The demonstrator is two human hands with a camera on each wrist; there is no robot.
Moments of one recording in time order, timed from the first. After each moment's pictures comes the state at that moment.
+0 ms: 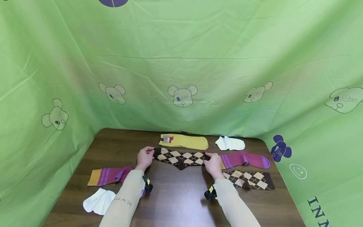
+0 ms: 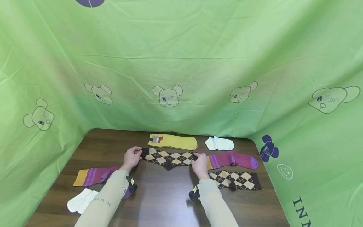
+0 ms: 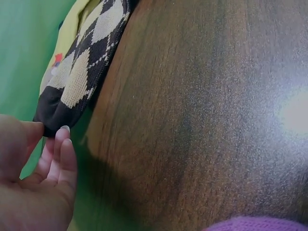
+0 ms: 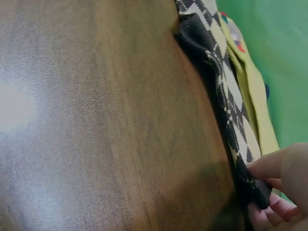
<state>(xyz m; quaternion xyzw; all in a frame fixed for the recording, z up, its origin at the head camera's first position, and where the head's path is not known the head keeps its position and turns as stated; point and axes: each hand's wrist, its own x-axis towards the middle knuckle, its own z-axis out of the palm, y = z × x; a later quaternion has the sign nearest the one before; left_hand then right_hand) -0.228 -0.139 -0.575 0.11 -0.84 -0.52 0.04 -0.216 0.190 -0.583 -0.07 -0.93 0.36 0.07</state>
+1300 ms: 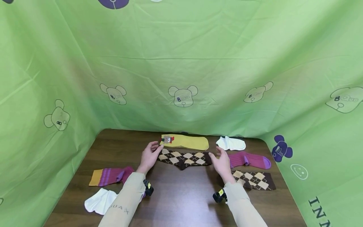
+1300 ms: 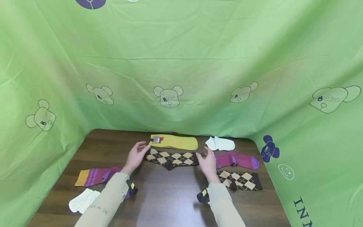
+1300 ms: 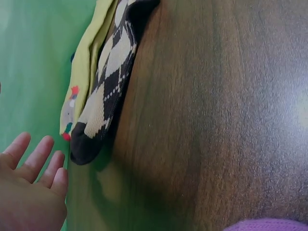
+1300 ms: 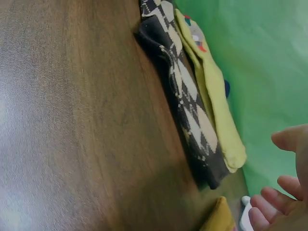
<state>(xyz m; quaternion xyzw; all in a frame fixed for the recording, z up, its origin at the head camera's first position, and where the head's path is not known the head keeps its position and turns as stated) -0.221 -0.123 -0.555 0.05 -0.83 -0.56 0.05 -0.203 0.215 -0.551 -0.09 -0.87 0.47 0.07</state>
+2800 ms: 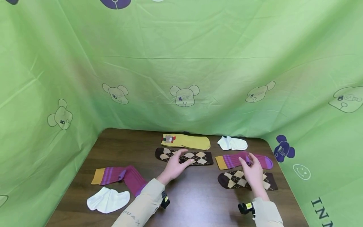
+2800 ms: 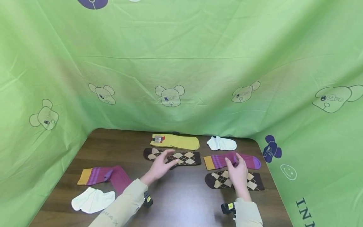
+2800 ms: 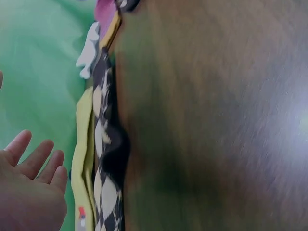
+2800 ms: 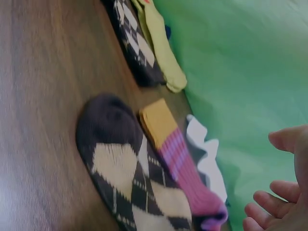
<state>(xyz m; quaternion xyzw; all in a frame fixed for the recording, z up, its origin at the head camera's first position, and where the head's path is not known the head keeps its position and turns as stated) -0.182 -0.031 -0.546 -0.12 -0.83 -0.54 -0.03 -0.152 0.308 -0.525 -0.16 -0.87 0.45 0.11</state>
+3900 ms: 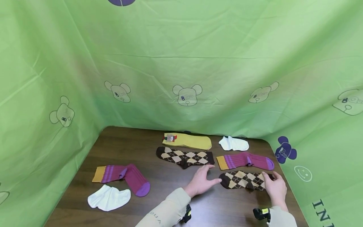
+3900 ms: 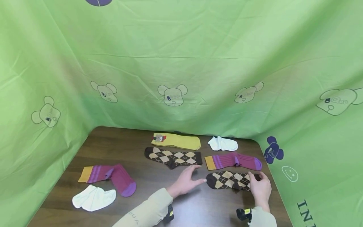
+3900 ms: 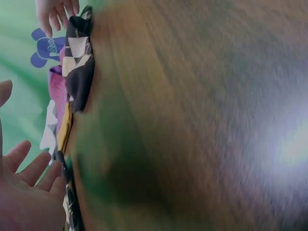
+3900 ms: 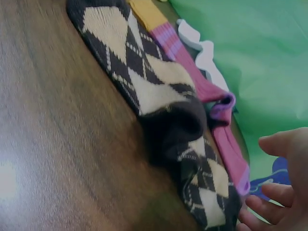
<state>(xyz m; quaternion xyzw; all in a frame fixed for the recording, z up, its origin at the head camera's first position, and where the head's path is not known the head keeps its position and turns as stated) -0.142 0.065 -0.569 -0.19 -0.86 -0.46 -0.07 -0.120 0.381 -0.552 -0.28 -0.88 0.37 0.08</state>
